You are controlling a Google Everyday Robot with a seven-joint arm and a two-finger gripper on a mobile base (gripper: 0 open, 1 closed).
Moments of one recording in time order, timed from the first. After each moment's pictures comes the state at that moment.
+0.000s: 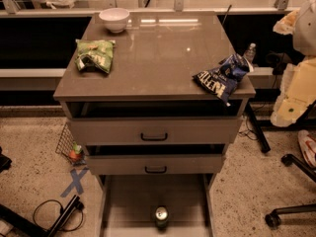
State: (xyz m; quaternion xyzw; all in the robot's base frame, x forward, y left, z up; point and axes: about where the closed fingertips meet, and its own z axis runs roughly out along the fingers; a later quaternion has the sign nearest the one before) arm 0.438 -0.211 0.996 -0.60 0.77 -0.06 0.19
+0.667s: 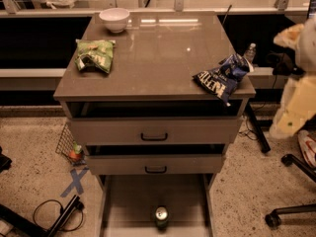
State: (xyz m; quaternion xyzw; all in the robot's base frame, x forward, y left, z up) arm 0.433 -0.216 0.975 -0.60 0.77 -0.04 0.21
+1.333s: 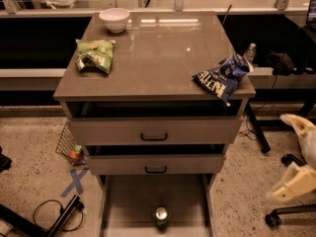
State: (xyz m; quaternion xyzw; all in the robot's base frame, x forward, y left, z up) arm 0.394 -0.262 0.815 -0.53 0.78 0.08 0.33
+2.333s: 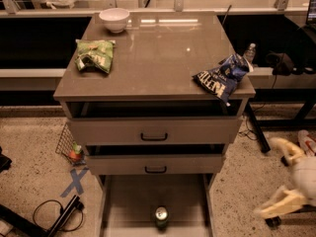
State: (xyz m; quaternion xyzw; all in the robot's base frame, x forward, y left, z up) arm 0.384 -0.259 0.752 -0.49 0.75 0.16 0.42
